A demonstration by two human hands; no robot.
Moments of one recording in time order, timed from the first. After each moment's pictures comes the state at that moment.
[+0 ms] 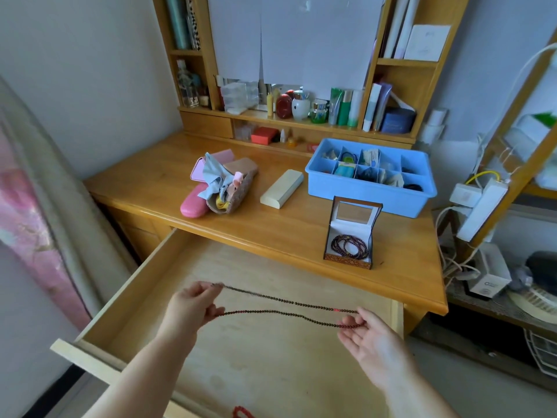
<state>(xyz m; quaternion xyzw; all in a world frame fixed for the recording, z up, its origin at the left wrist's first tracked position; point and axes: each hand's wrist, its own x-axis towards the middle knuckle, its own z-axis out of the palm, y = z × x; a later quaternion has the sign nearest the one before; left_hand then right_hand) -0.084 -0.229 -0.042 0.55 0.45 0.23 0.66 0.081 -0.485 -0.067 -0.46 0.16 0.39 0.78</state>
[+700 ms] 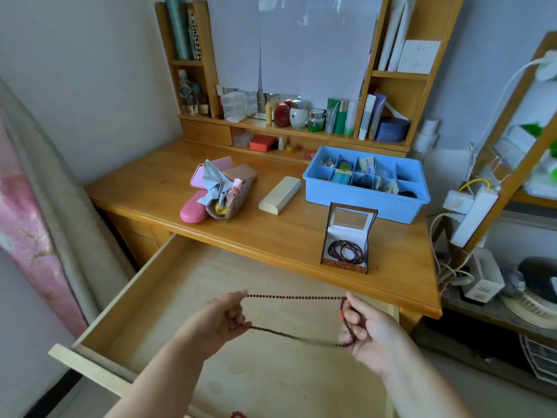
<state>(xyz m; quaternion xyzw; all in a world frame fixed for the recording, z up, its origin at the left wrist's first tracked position) -0.068 -0.254 -0.039 0.44 0.38 0.08 0.81 0.079 -0.473 -0.019 -0.48 0.11 0.45 0.74</state>
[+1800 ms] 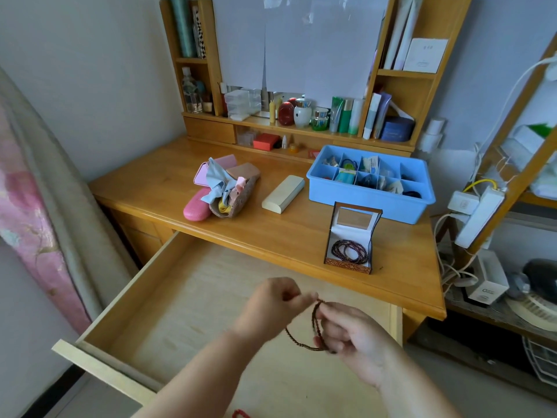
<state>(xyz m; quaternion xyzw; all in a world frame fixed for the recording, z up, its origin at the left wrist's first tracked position) -0.029 -0.317 0.007 0.83 0.25 0.11 0.48 0.059 -0.465 -0.015 -0.53 -0.11 0.50 0.67</state>
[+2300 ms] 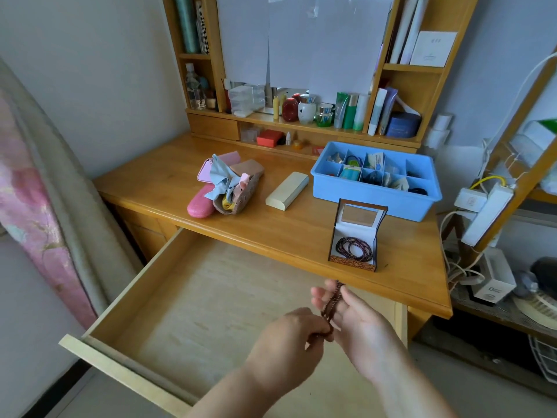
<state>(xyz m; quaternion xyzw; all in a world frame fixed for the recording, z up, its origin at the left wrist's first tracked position) -0.051 -0.352 -0.020 0.93 0.10 0.13 0.34 0.057 -0.455 -0.024 -0.44 -0.03 0.45 0.77</state>
